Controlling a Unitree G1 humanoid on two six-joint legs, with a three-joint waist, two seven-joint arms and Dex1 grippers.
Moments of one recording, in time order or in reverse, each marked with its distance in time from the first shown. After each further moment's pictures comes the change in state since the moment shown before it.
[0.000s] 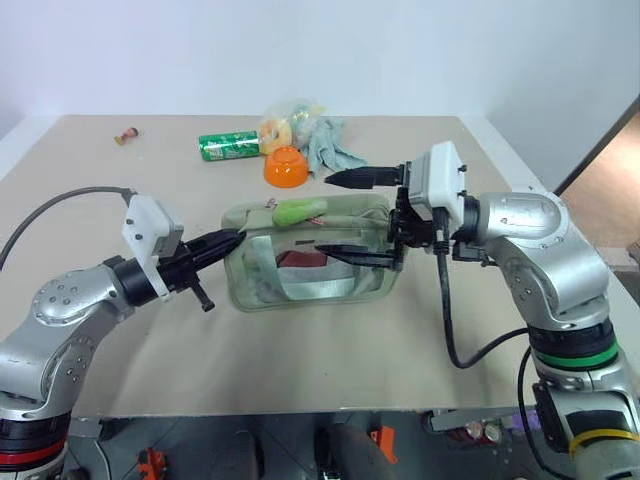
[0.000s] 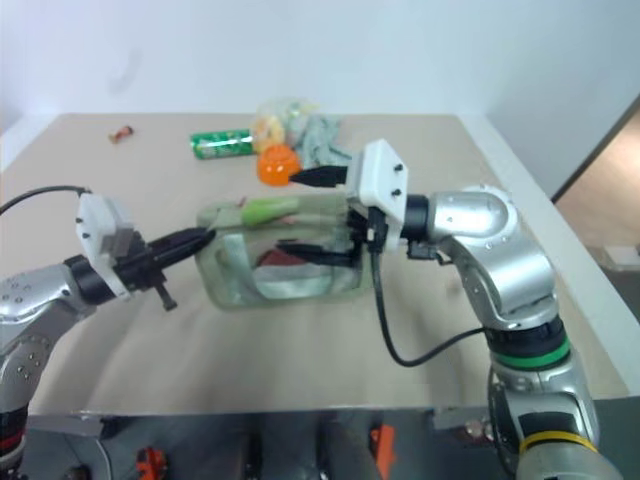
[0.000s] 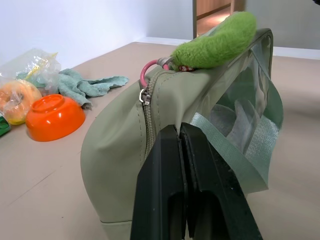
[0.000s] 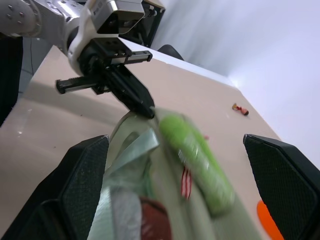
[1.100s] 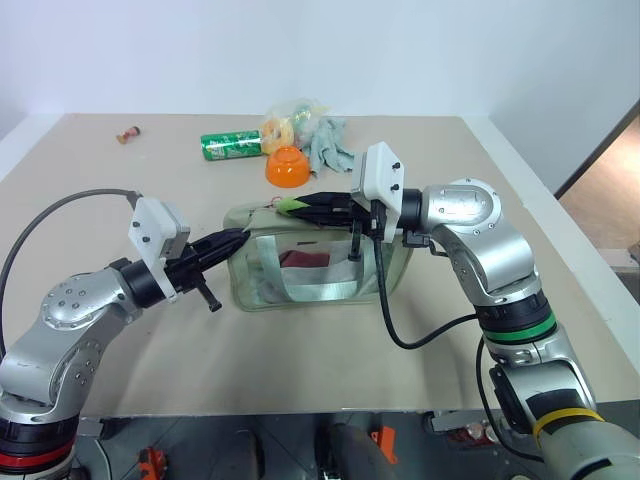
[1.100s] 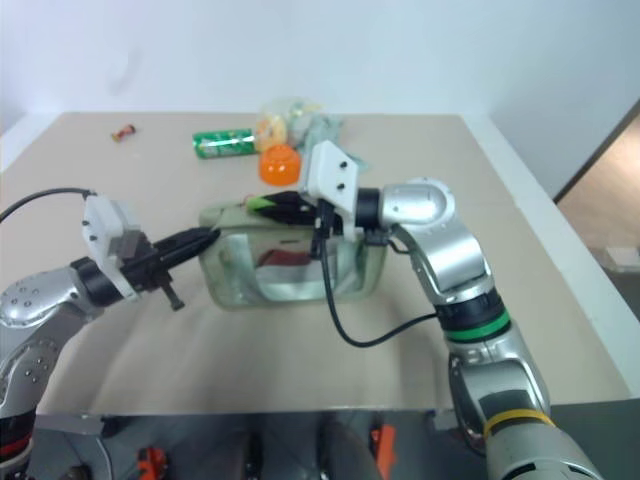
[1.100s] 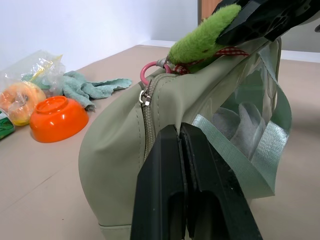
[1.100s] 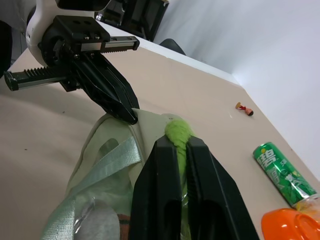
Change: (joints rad) left arm 0.004 -0.027 -0.018 -0.020 0.021 -0.006 0.036; right arm -0.072 0.138 0.099 0.222 -0.166 -0.122 0.024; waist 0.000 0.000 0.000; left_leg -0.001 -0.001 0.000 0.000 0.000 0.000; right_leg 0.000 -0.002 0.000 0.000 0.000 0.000
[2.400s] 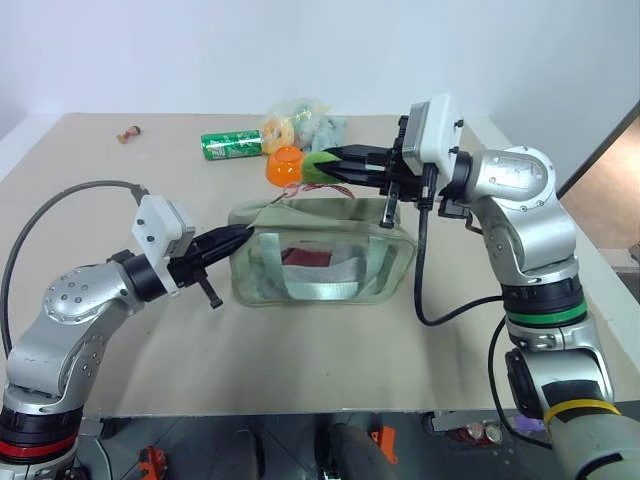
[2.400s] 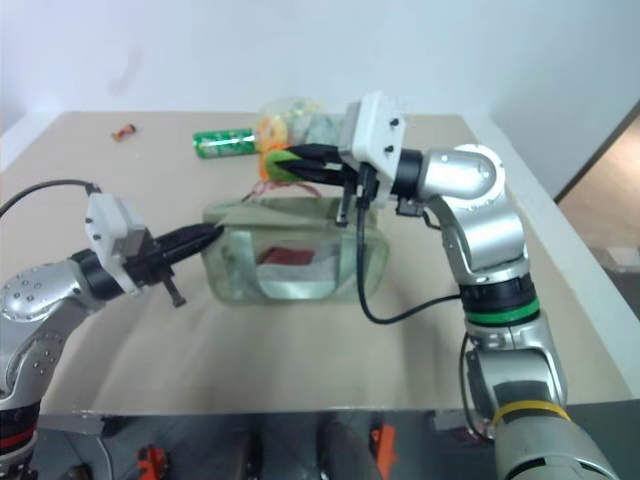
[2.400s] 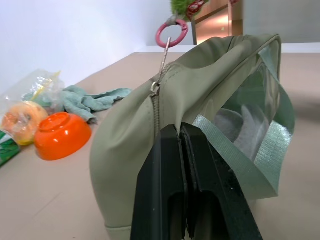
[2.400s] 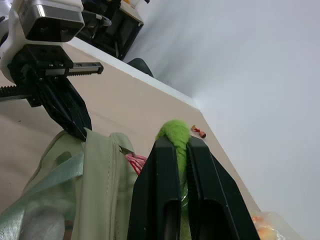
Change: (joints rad) left arm -0.037 0.005 -0.026 0.041 0.083 -0.095 -0.046; right arm -0.060 -0.074 -0.117 0.043 0.041 -0.131 0.019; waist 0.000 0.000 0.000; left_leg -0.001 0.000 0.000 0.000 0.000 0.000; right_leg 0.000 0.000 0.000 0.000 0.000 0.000
